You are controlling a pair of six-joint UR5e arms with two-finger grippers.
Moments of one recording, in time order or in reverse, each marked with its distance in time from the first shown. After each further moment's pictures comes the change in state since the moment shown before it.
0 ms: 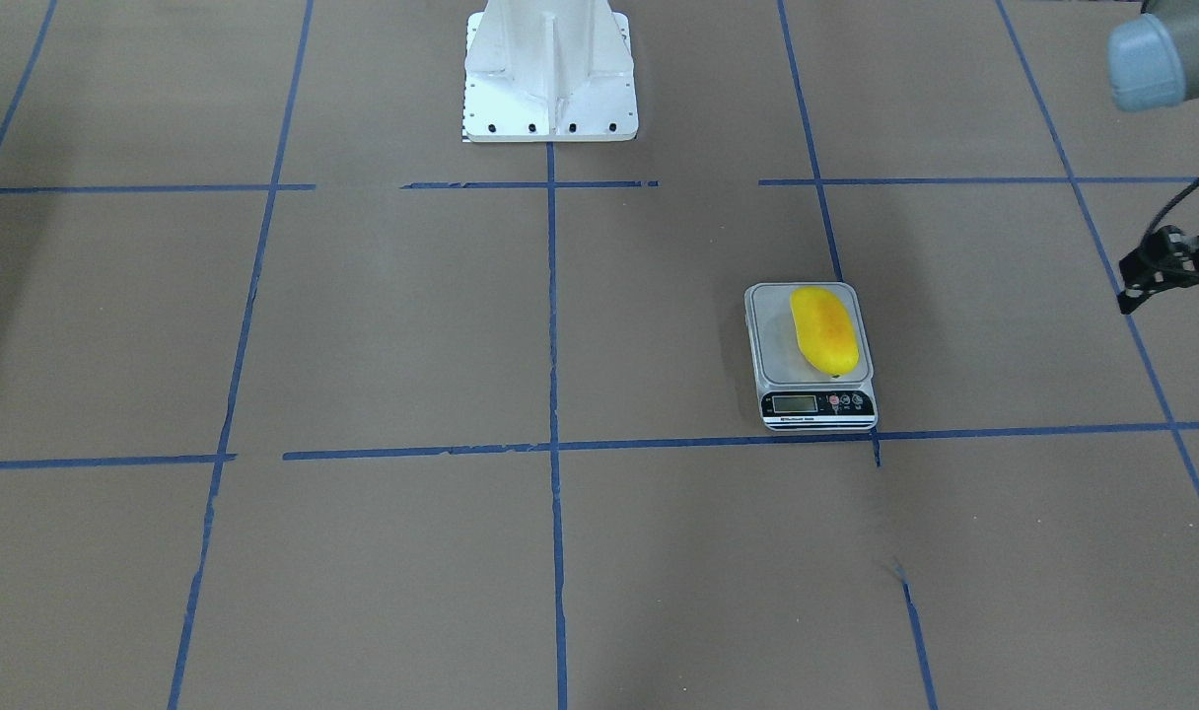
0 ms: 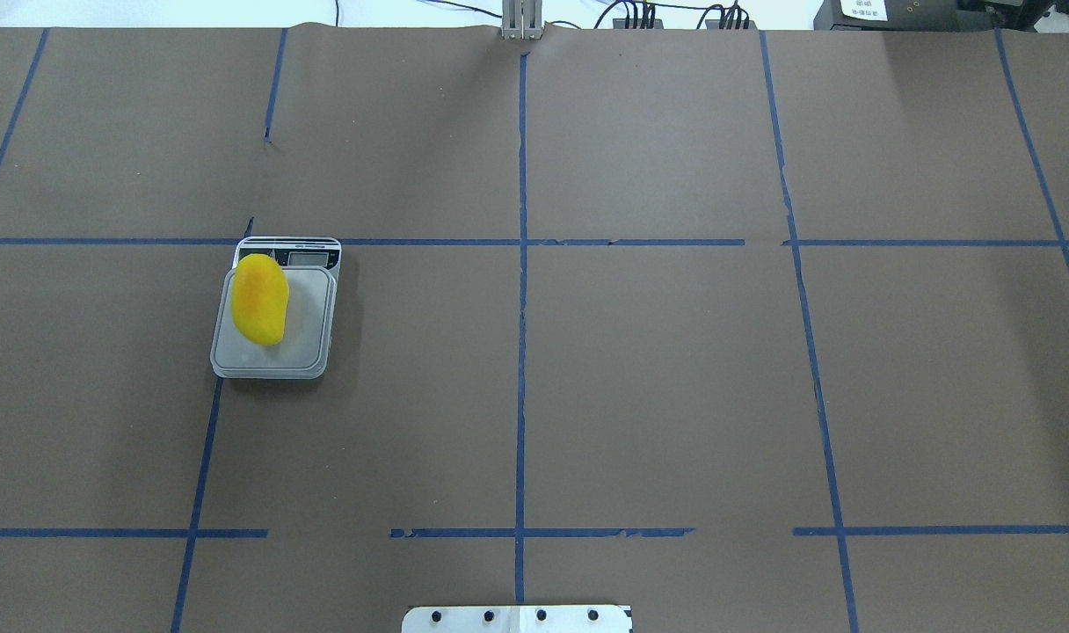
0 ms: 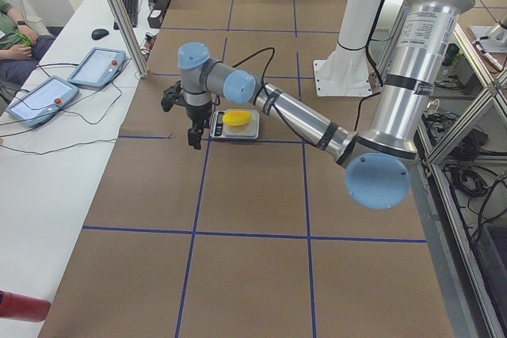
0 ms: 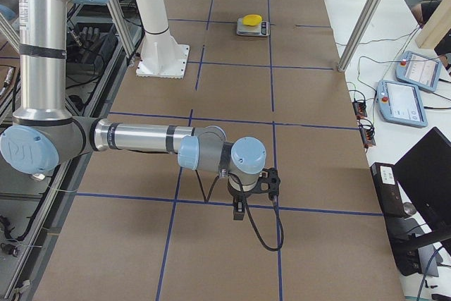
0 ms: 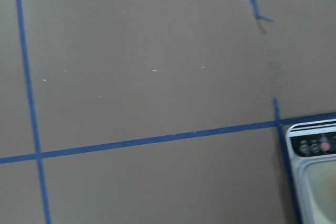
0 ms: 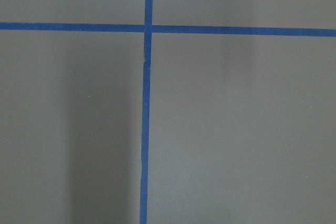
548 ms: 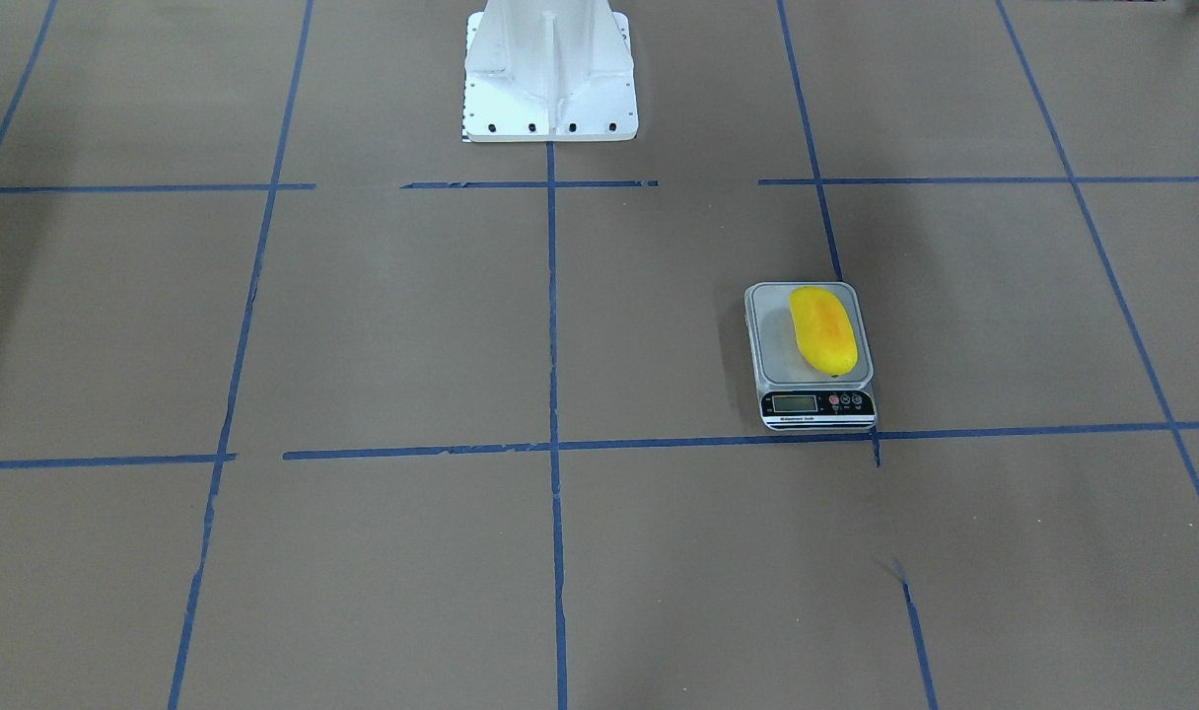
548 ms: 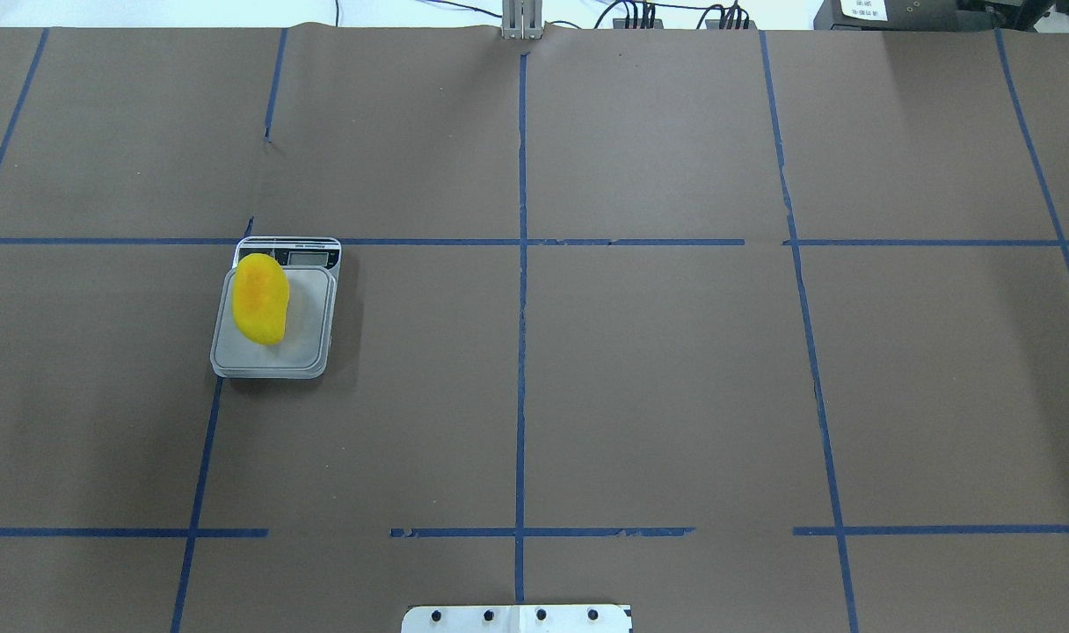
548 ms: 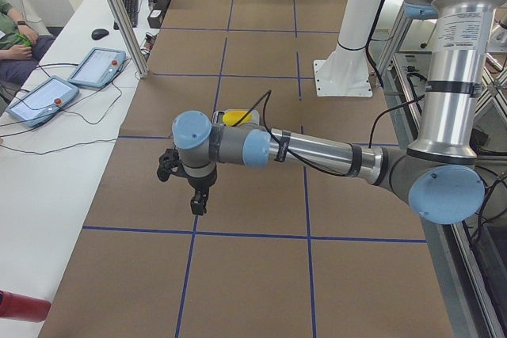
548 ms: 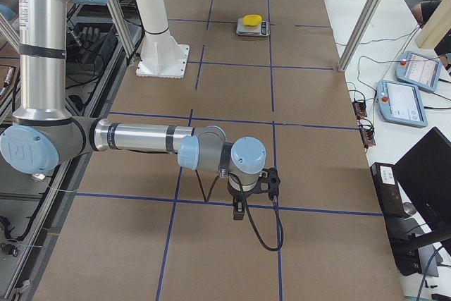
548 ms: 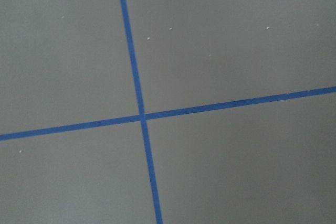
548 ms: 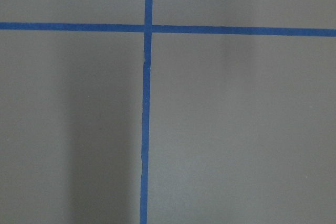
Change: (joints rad) left arm -0.221 0.187 0.123 -0.130 -0.108 0.184; right arm 0.000 0.000 0.000 0.000 0.000 0.000
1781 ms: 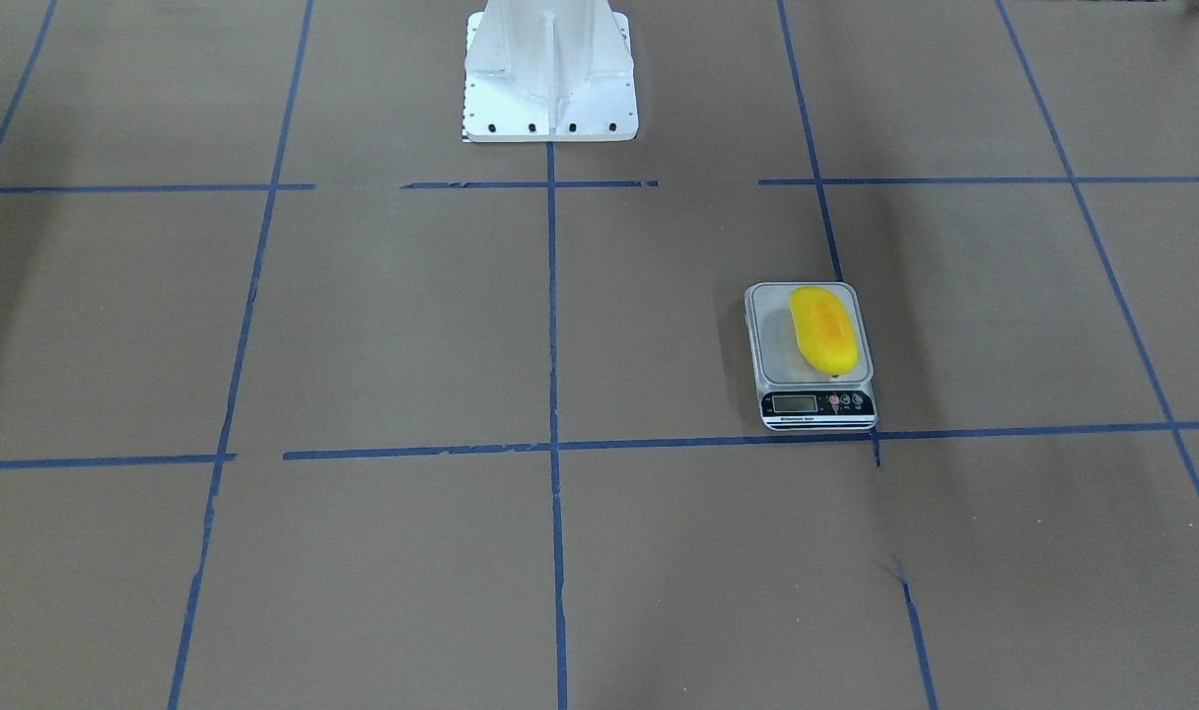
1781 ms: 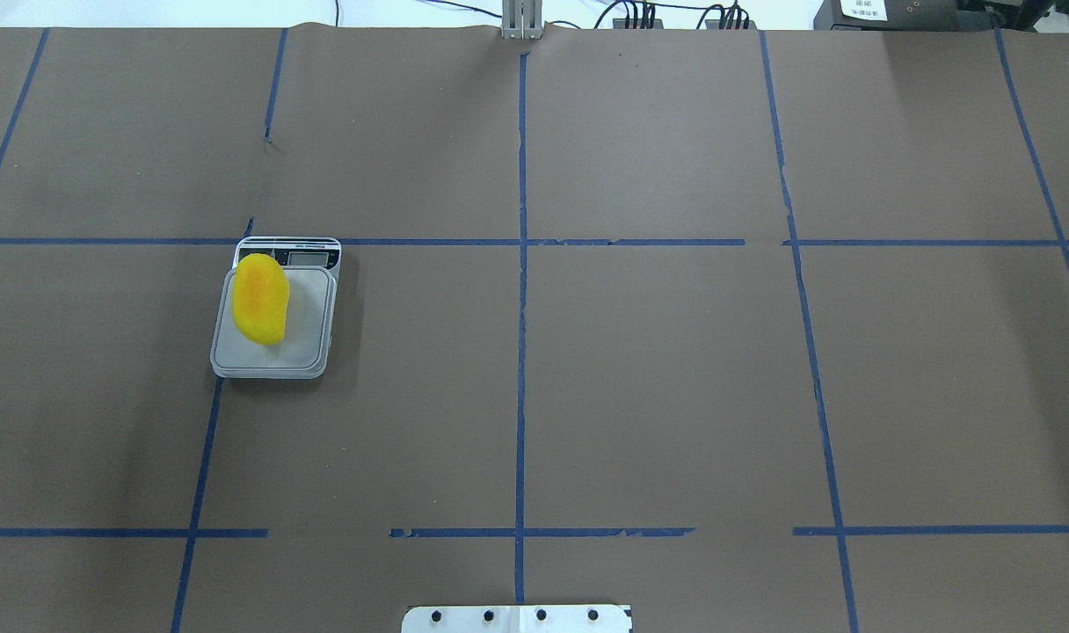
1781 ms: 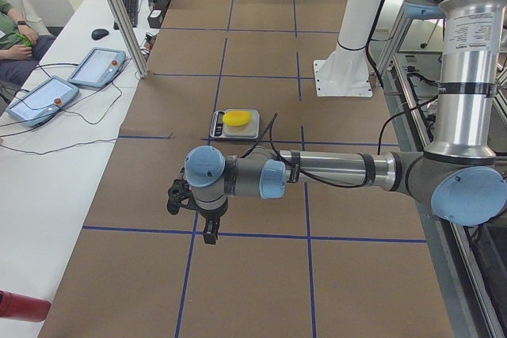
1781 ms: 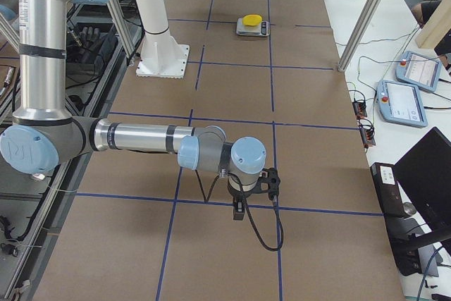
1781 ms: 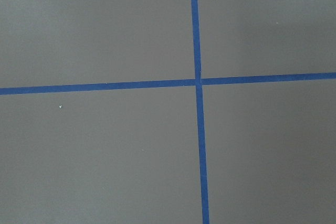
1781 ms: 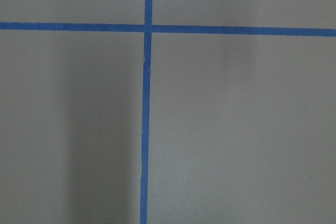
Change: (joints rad) left arm -0.021 0.026 0.068 -0.031 -0.006 -0.006; right arm 0.000 0.000 0.000 0.000 0.000 0.000
